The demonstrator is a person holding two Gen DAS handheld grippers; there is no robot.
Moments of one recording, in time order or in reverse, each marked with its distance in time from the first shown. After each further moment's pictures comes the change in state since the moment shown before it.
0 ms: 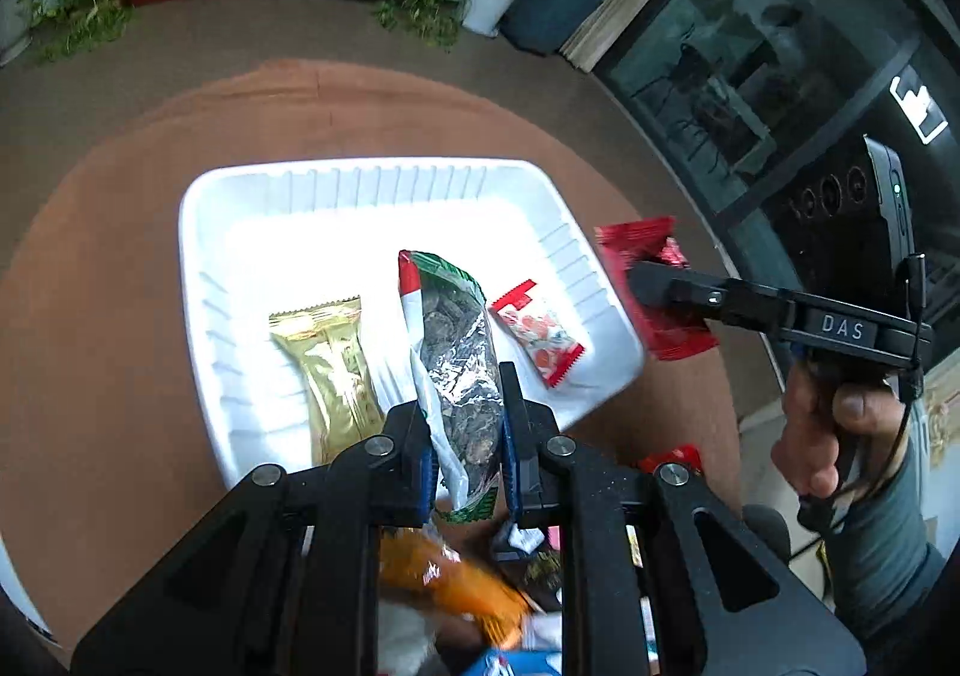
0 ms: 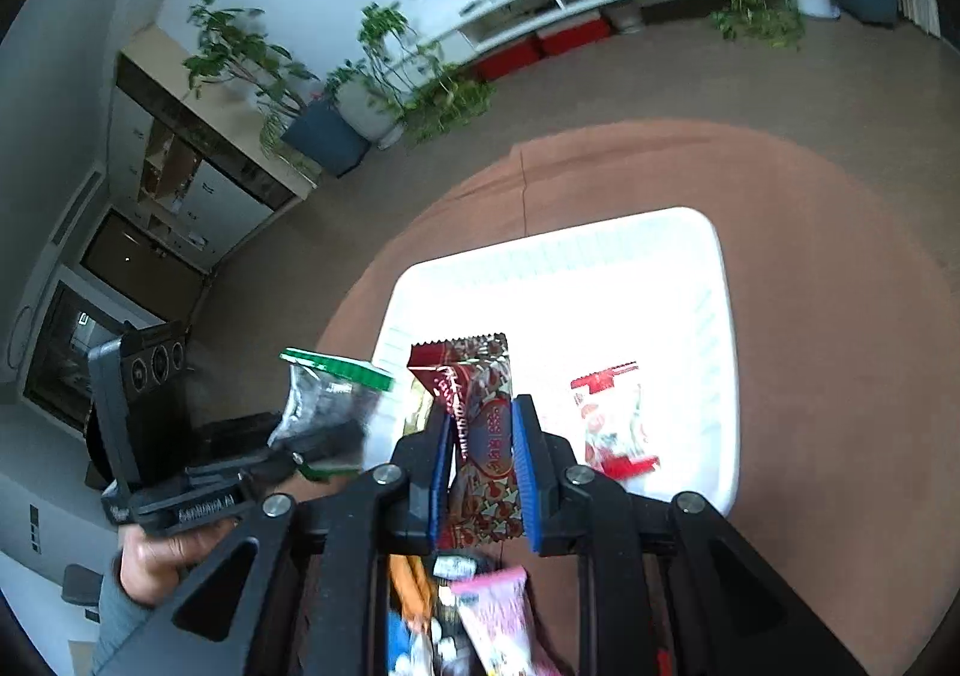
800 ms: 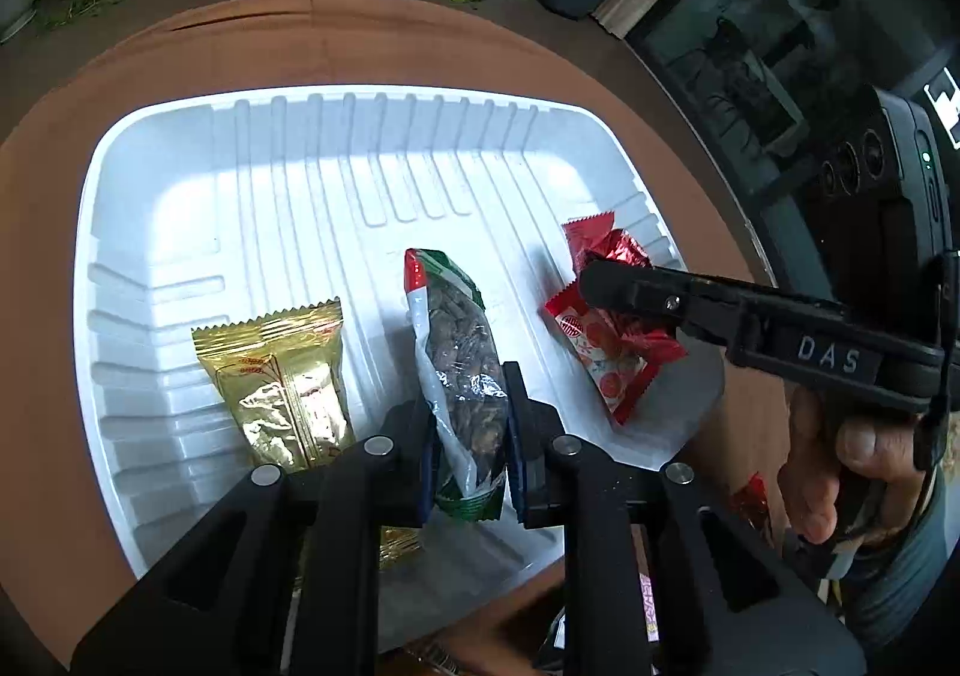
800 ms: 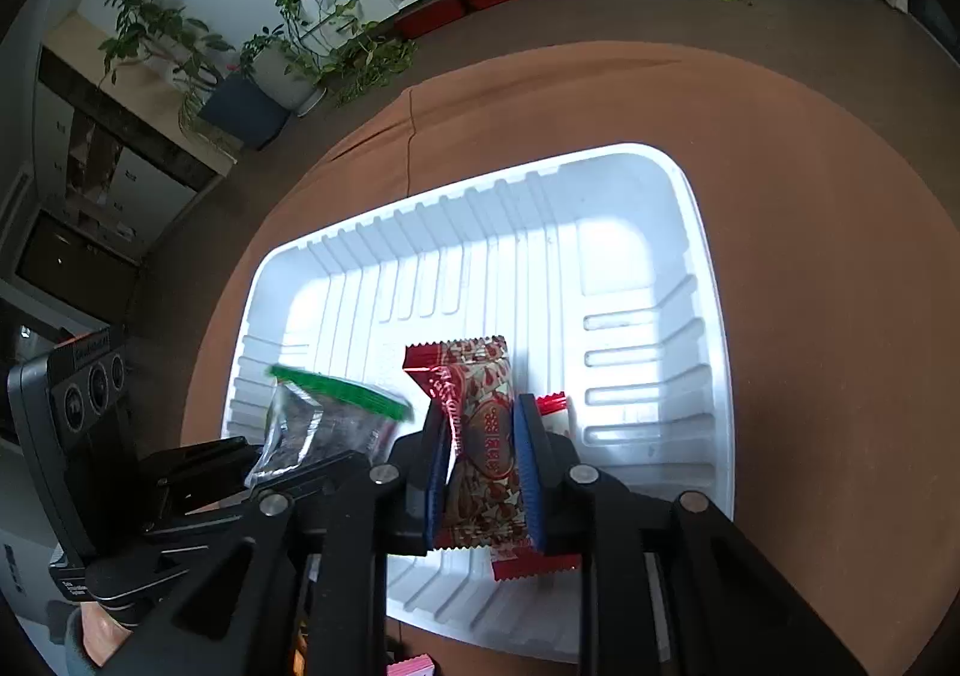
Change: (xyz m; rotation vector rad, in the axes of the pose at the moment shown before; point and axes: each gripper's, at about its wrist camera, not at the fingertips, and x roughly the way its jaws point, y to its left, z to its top) left arm 0.058 -0.001 0.004 -0.035 0.076 0.049; right arm 0.072 -0.032 0.018 0.018 0.086 -0.169
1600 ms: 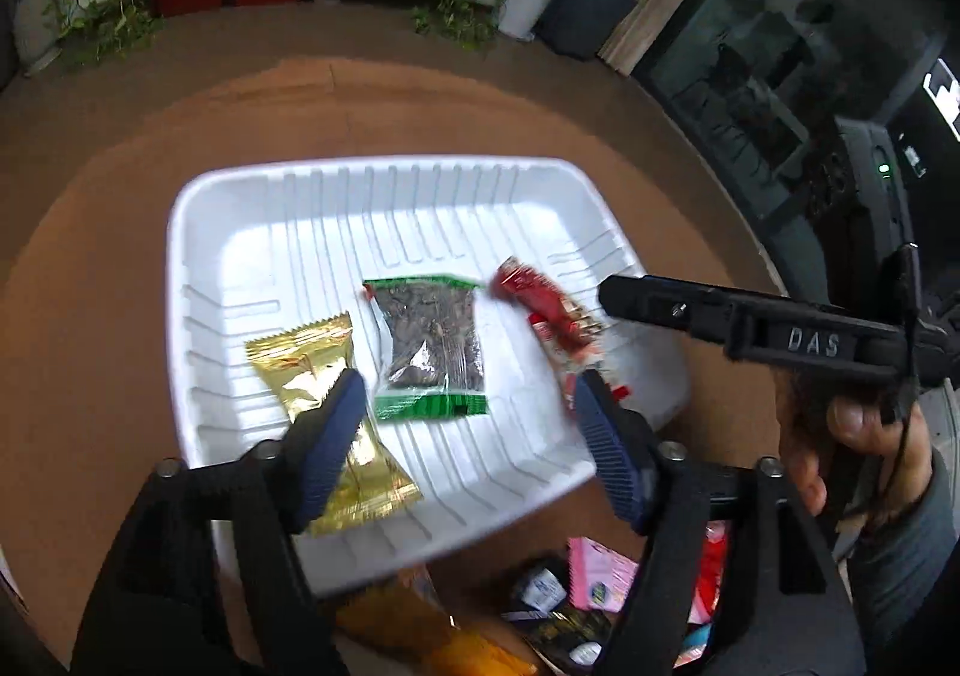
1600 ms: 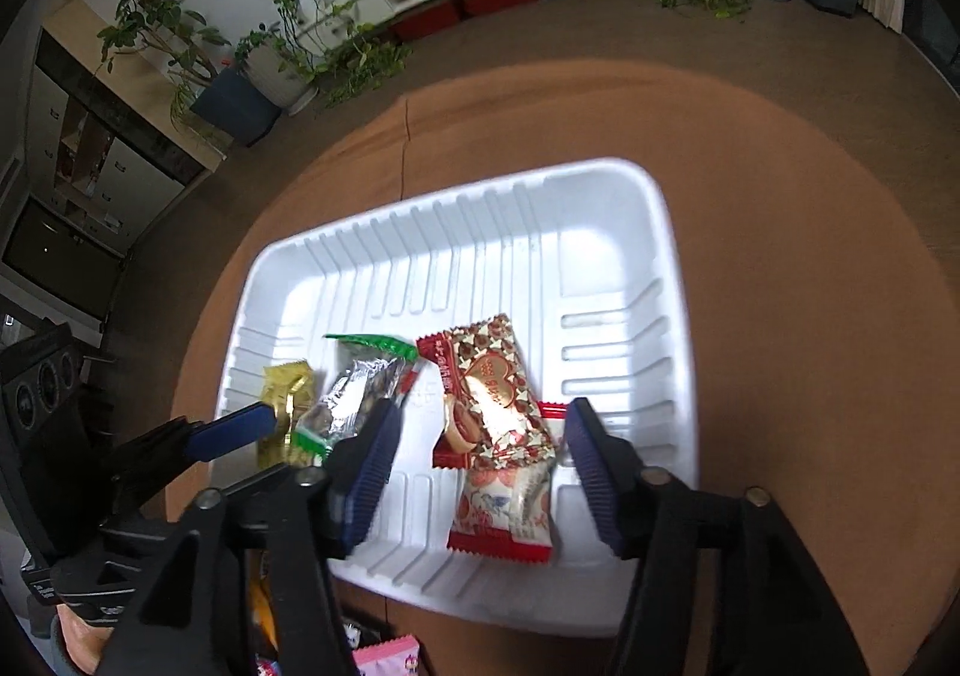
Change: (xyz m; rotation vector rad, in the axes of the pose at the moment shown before) left arm -0.069 -0.023 -0.021 0.029 -0.140 0.058; right arm -0.032 -0.002 -0.005 -0.010 -0.043 -0.039
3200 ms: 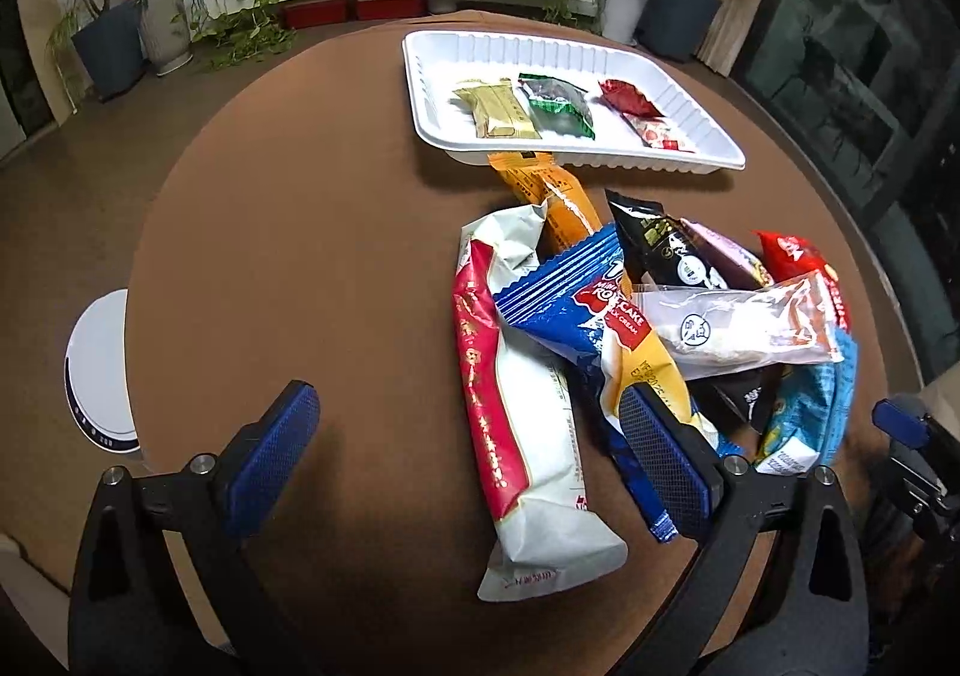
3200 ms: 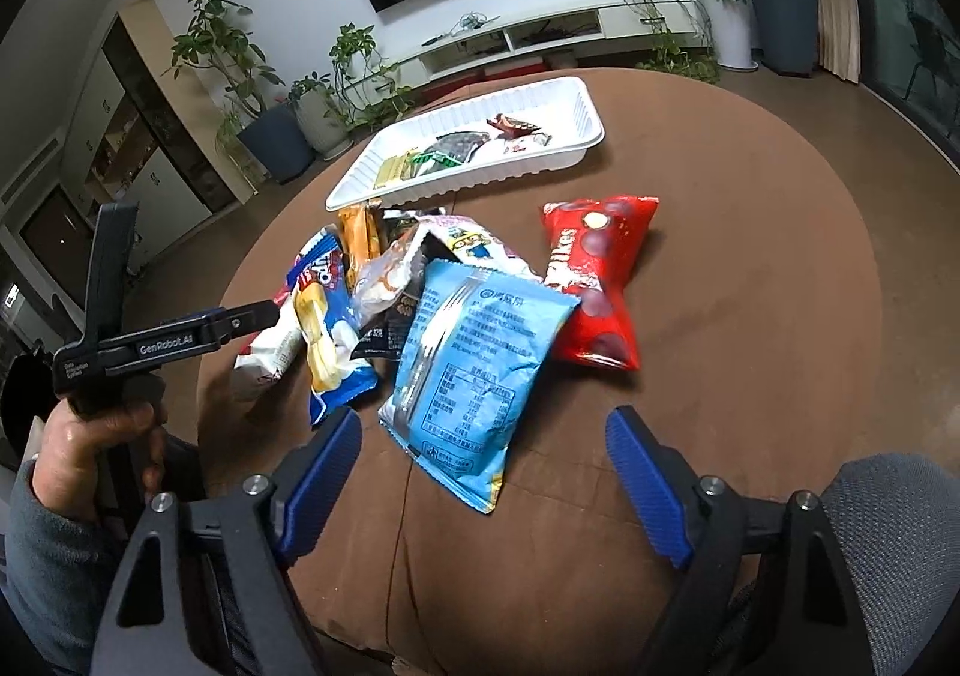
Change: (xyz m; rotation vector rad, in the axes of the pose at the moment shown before) left arm -0.089 -0.014 -0.209 -0.020 -0.046 0.336; right arm -0.124 0.029 -0.304 -0.081 -0.222 -0.025
